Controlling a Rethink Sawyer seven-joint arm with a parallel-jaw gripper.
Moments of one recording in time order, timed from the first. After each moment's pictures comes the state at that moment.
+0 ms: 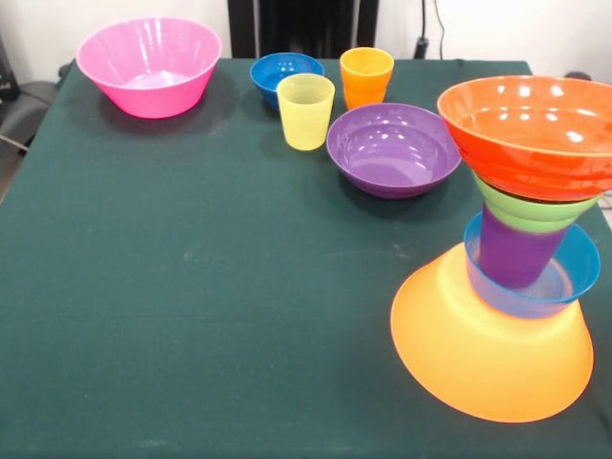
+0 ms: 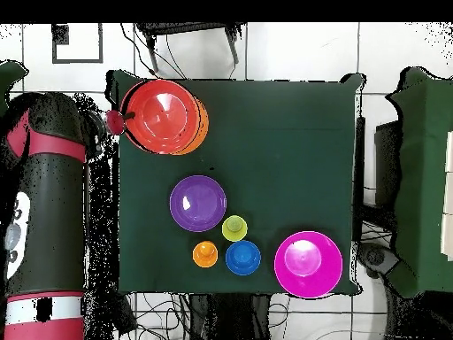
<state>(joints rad) 0.46 -0.34 -0.40 0.84 -0.28 0.90 2.07</state>
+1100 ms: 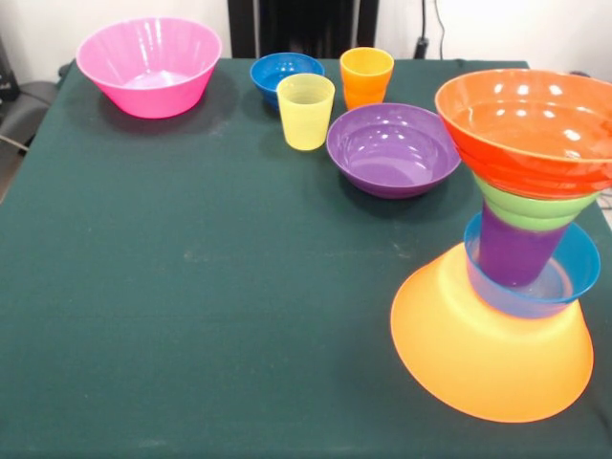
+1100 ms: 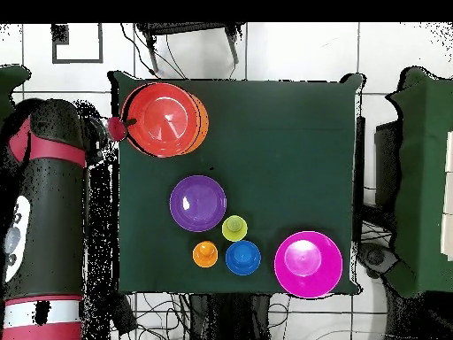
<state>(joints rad) 0.47 -0.35 -0.40 0.88 -0.28 0.90 2.07</state>
